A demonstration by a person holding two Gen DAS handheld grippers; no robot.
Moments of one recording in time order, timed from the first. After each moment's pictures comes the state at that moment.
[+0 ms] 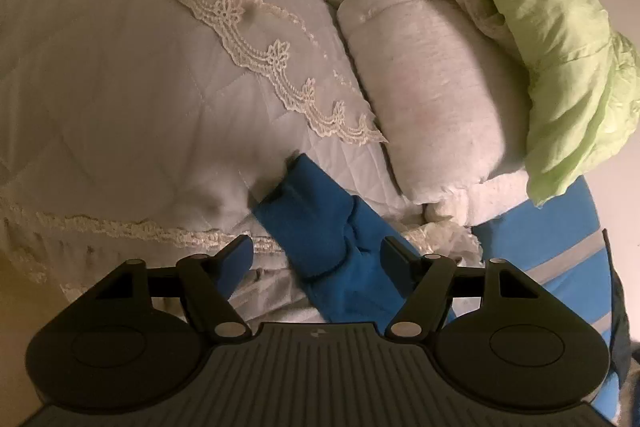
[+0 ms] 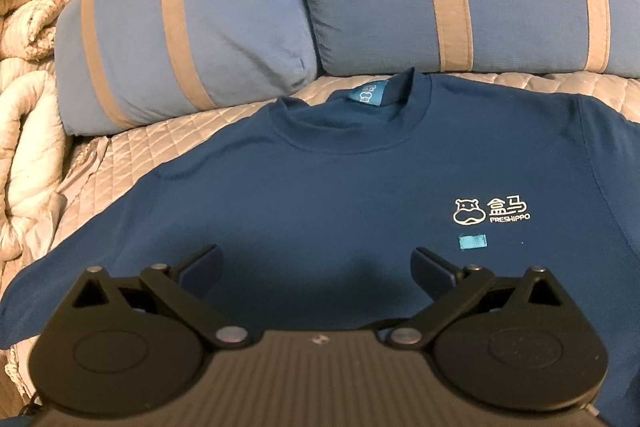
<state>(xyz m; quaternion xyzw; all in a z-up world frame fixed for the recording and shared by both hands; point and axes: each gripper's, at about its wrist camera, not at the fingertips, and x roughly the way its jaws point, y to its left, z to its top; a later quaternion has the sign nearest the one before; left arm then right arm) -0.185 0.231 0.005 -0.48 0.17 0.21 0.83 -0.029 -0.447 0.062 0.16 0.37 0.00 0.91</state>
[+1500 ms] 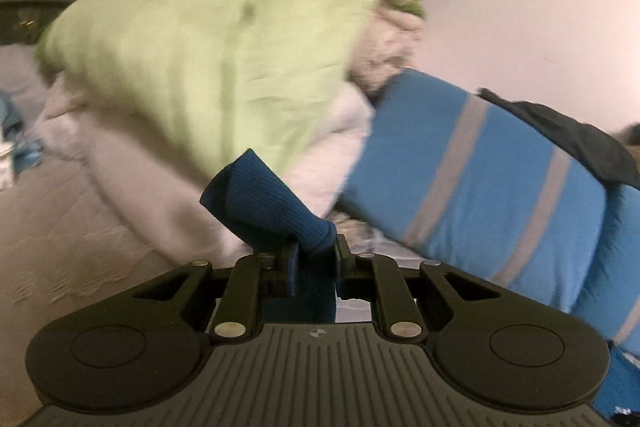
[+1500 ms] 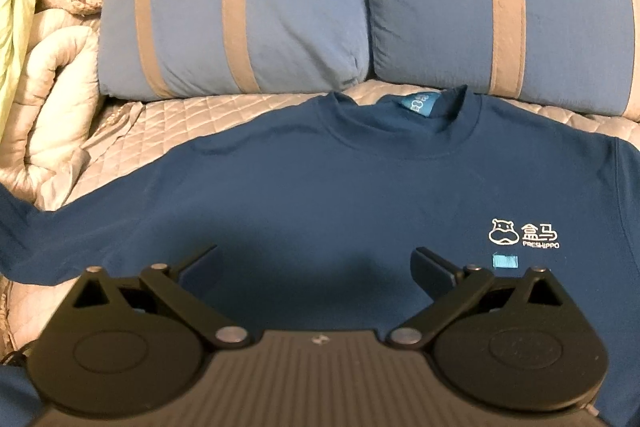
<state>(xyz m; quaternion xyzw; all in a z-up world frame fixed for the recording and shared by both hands) -0.071 0.045 0.173 -0.13 0.16 0.11 0.97 -0.035 -0.424 0.062 0.10 0.36 0.06 0.93</state>
